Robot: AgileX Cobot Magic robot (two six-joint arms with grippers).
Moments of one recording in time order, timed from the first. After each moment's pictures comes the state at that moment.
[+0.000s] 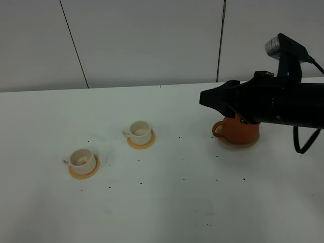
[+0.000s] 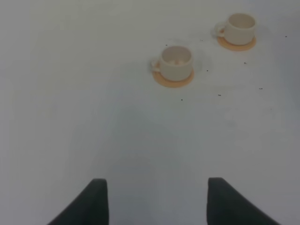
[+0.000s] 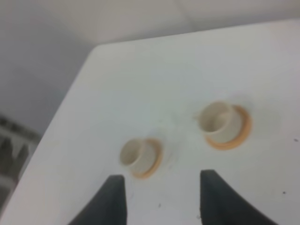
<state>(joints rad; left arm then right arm) 0.00 -0.01 -0.51 0.00 1.04 0.07 0.37 1.55 -1.03 1.45 0.43 -0.97</state>
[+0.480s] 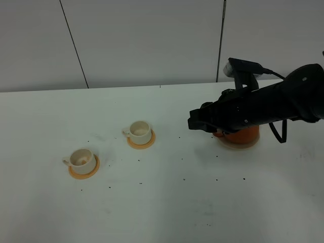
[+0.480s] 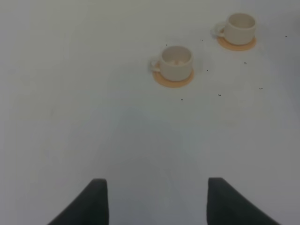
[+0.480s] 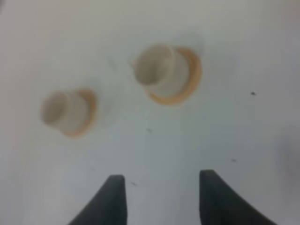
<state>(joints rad) 0.00 -0.01 -0.51 0.00 1.04 0.07 0.38 1.85 -1.27 1.01 0.53 -0.77</state>
